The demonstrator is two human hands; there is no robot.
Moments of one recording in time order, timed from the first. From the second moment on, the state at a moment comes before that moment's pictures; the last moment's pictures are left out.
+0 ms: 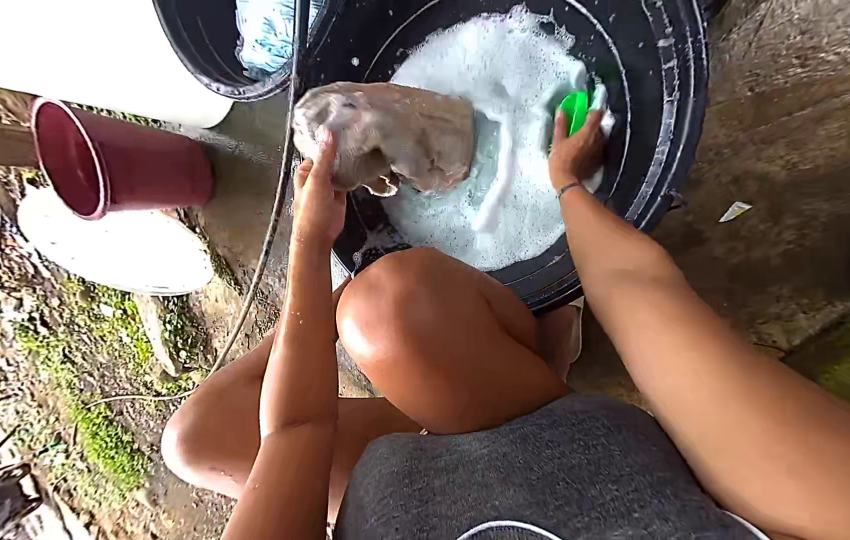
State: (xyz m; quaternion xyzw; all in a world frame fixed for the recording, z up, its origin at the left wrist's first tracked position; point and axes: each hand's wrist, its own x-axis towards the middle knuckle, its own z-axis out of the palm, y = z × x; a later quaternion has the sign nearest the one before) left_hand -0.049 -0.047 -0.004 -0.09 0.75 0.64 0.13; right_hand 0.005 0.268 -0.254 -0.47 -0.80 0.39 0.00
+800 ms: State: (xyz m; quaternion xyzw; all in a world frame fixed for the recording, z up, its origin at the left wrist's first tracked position) left_hand -0.007 -0.064 -0.001 -0.25 0.73 0.64 0.01; right_hand 0.006 0.054 -0.088 -0.12 -0.64 0.76 0.03
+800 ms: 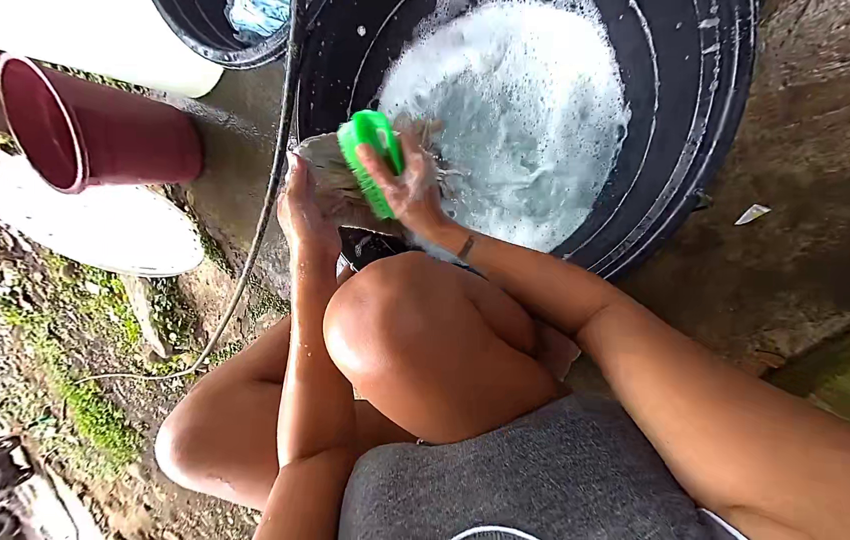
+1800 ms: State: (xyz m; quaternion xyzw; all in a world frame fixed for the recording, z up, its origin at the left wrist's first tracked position) left_hand -0.079 0.009 0.274 0.15 0.94 0.12 0.29; right_hand -0.104 0.209 0.070 0.21 -0.52 0.83 -0.05
